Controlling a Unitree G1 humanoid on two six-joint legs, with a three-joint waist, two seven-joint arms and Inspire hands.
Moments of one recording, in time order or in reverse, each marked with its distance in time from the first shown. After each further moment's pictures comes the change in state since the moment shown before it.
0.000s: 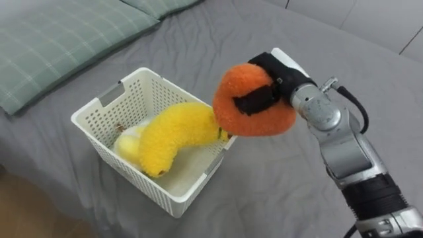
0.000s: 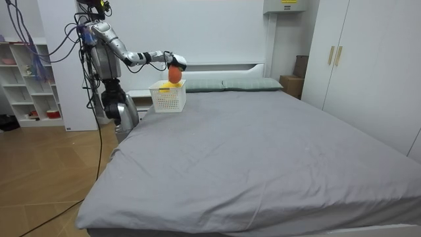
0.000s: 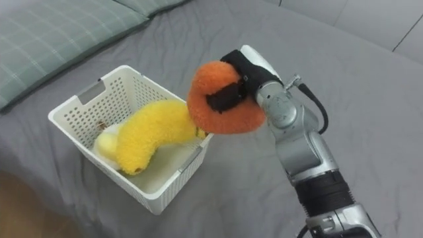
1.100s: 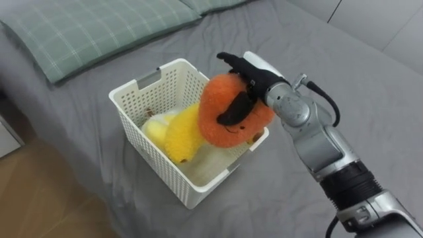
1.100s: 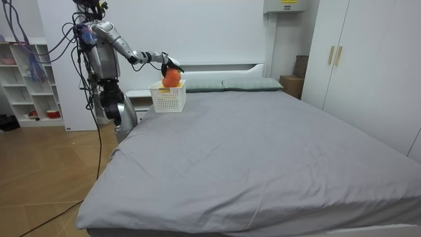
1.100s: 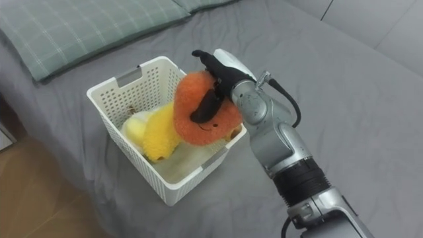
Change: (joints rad) left arm -0.024 0.007 -0.020 -0.040 0.017 0.041 -0.025; right arm -0.075 0.057 0.110 0.093 -0.041 0.041 -0.022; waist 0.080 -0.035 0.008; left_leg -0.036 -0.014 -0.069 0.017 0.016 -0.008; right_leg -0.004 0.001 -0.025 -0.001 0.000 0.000
